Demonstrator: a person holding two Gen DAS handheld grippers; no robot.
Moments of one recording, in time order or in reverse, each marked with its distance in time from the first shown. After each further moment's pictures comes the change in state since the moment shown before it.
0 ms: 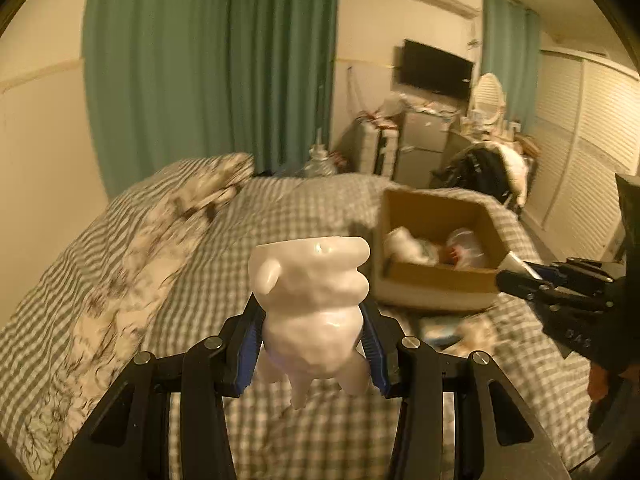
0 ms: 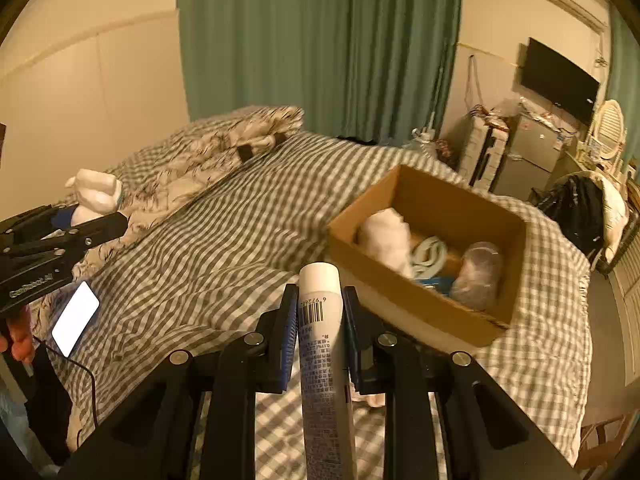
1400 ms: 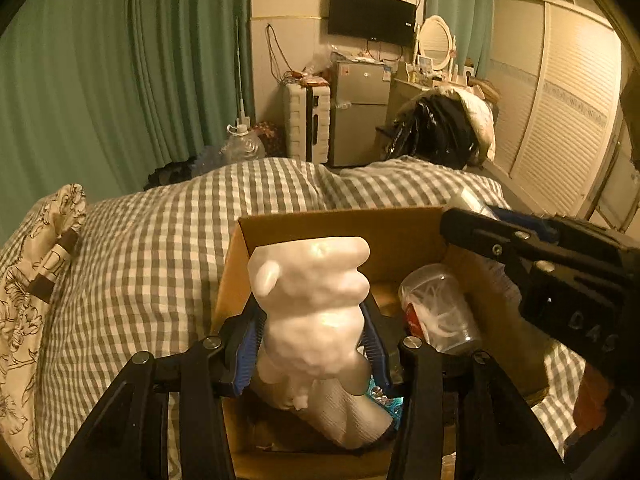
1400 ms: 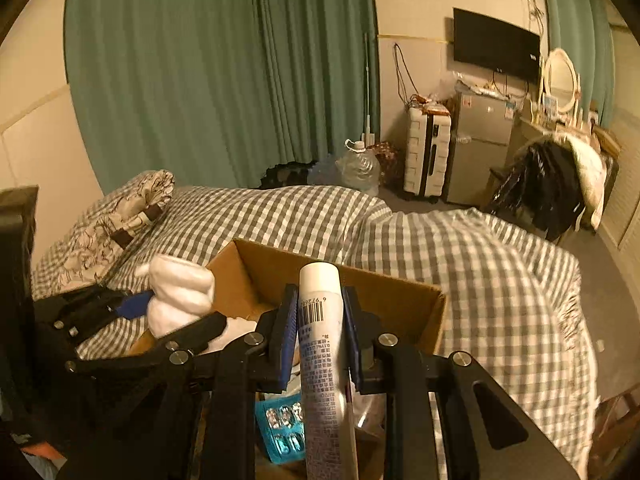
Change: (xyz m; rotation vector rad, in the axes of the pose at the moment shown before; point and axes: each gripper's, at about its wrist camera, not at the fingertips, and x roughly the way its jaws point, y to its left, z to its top) left arm 0.242 -0.146 0.077 0.160 0.147 -0.154; right arm 0.121 -0.184 0.066 0.242 -0.071 -0.069
